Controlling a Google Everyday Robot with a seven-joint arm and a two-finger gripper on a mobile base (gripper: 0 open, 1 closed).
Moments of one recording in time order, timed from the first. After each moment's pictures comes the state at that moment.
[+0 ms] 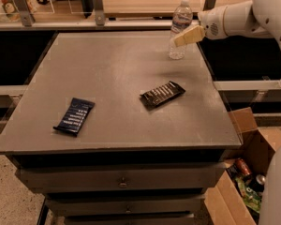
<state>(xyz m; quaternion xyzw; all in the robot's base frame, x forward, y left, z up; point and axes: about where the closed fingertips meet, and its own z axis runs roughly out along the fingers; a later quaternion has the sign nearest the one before) 0.784 -0.165 0.923 -0.40 0.74 0.18 0.51</state>
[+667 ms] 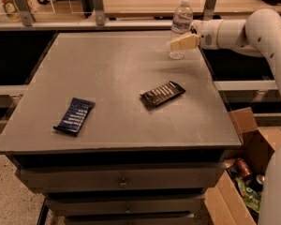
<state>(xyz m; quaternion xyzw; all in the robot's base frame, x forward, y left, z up) 0.804 -0.154 0.896 -0.35 0.71 0.24 0.55</state>
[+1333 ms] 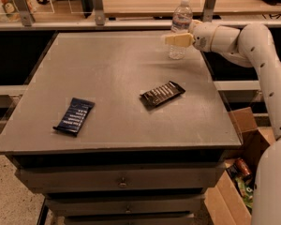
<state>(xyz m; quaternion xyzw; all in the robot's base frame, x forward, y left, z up) 0.821 -0.141 0.906 -0.33 0.64 0.30 0.62</state>
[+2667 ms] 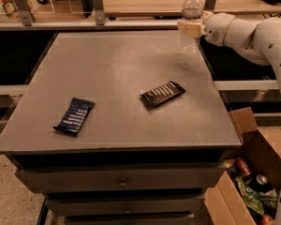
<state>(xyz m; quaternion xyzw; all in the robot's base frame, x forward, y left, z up) 0.808 -0.173 0.944 -0.33 0.62 0.24 0.67</state>
